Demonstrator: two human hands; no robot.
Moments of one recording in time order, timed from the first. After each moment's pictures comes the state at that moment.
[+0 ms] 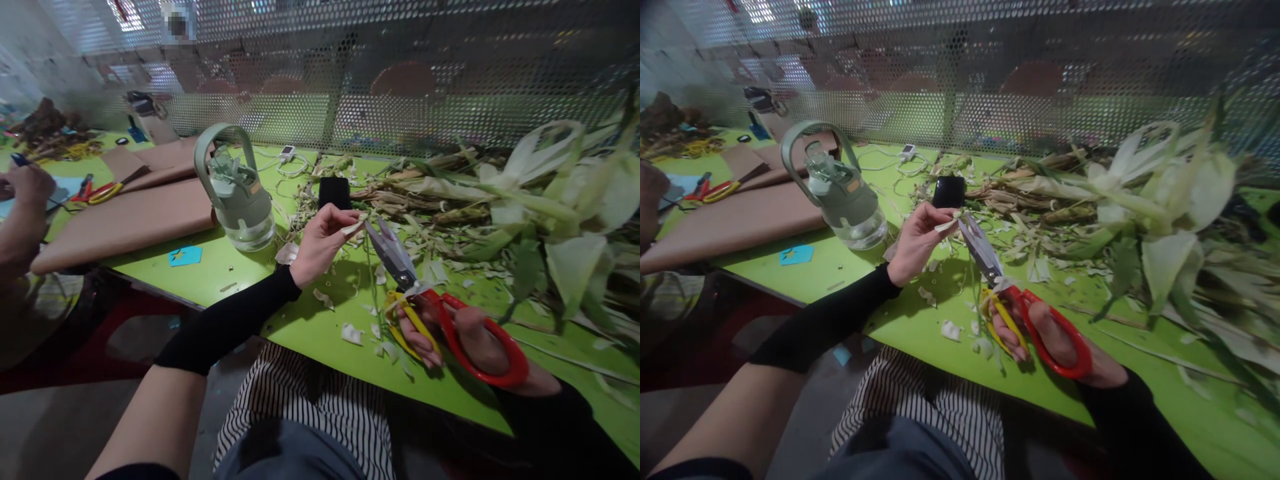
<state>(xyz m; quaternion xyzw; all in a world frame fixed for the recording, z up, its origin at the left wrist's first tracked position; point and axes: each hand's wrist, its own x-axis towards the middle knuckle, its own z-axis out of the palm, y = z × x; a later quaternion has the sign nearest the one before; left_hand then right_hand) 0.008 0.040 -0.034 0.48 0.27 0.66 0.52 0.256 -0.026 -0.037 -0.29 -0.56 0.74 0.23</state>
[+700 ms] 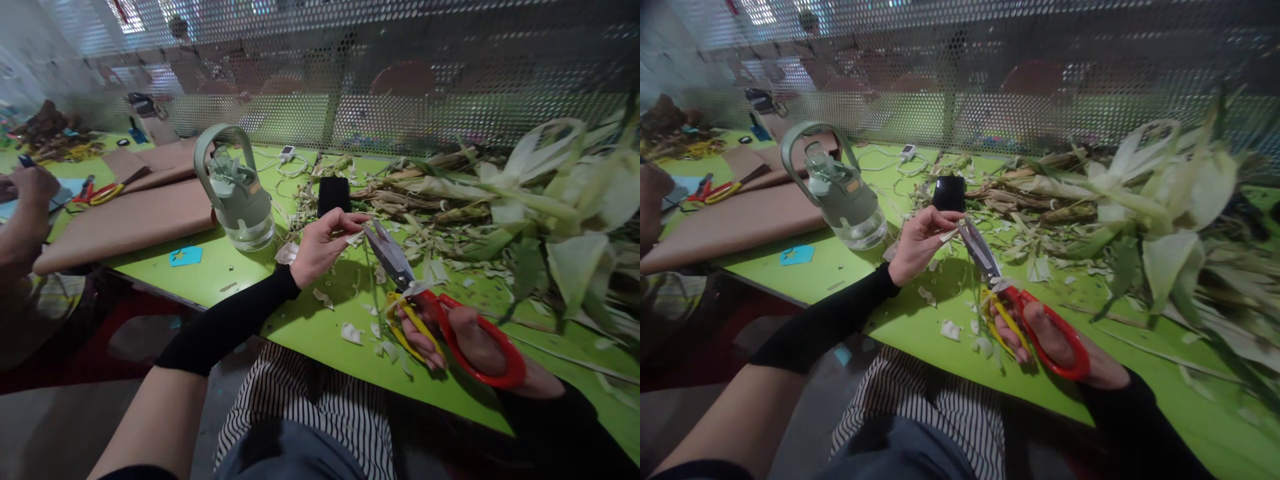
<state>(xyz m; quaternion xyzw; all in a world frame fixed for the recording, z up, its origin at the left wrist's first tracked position) 0.010 0.038 -0.038 0.55 0.25 0.66 0.45 0.254 -0.030 -0.035 -0.31 -0.57 0.73 0.22</state>
